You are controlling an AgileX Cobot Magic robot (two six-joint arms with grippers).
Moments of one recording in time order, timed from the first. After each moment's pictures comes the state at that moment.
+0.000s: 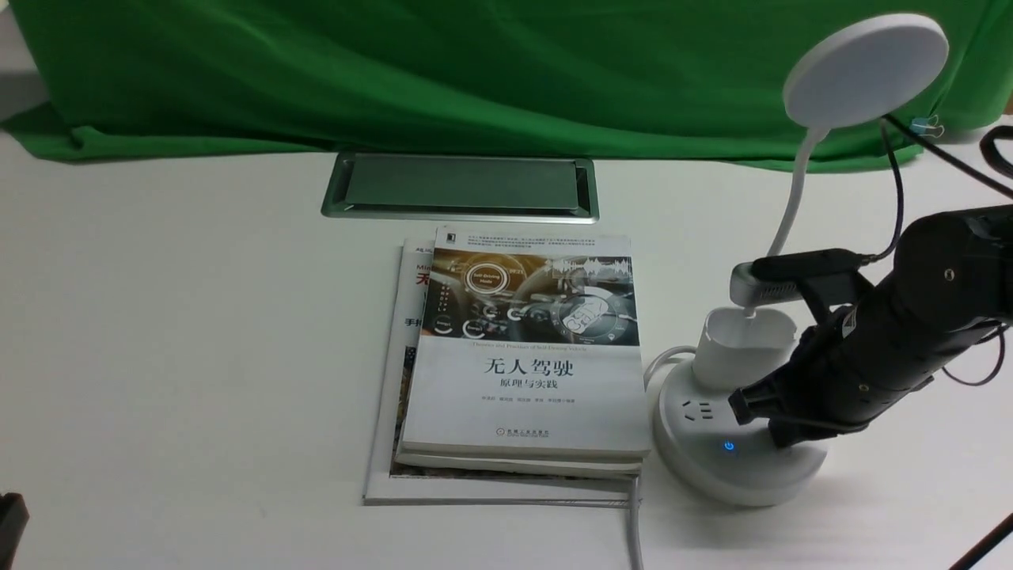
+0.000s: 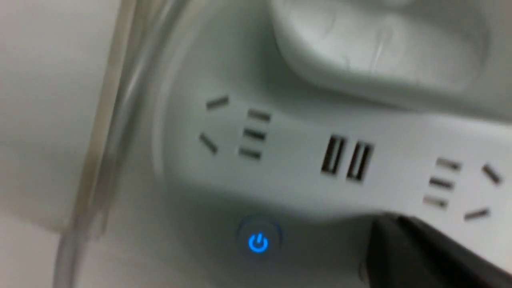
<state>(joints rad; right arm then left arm) 0.34 1.71 -0.99 0.08 0.67 -0.02 -0.02 0.00 0.01 0.06 0.24 0.11</state>
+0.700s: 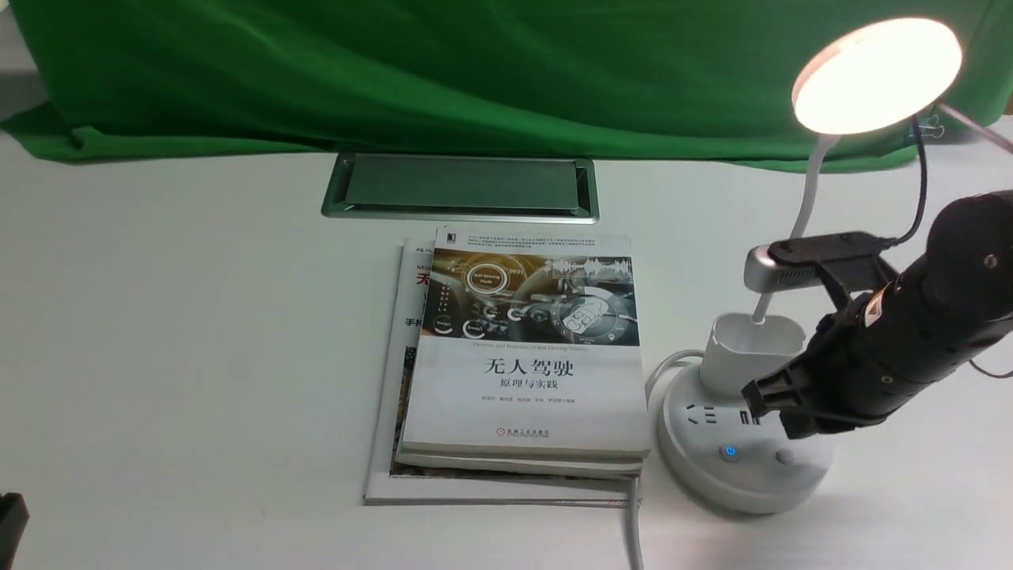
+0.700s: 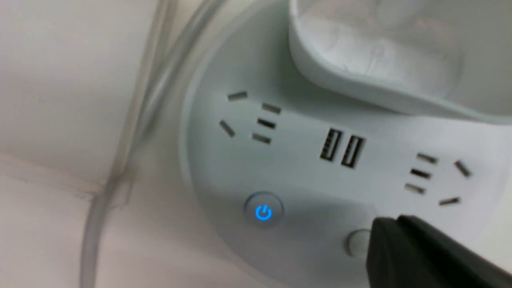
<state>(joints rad) 0.34 1.64 -0.99 0.08 0.73 -0.02 -0.02 0.00 0.01 0.06 0.24 0.11</state>
